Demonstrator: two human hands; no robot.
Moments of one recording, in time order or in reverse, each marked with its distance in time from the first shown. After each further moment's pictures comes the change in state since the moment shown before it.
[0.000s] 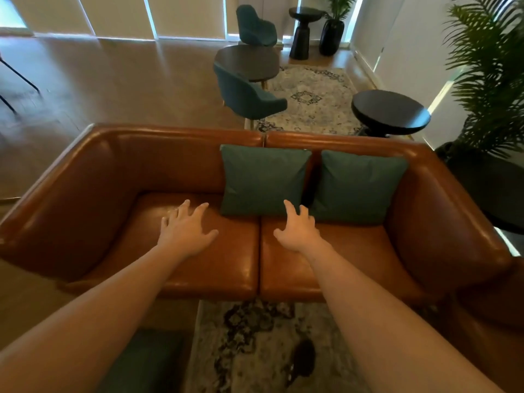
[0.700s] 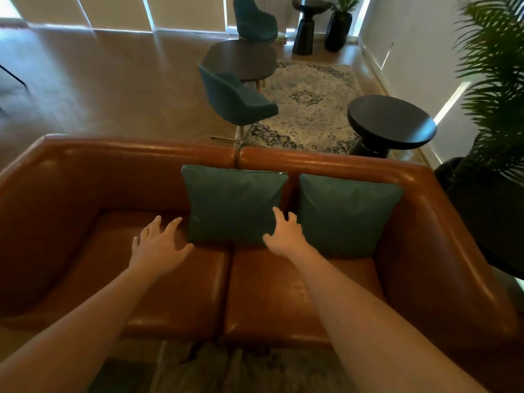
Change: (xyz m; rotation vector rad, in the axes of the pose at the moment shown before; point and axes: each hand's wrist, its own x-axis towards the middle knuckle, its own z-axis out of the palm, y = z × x) left_hand 0.143 0.119 0.014 0.004 -0.010 -0.160; right_hand 0.192 0.086 -0.099 0.077 -0.085 -0.049
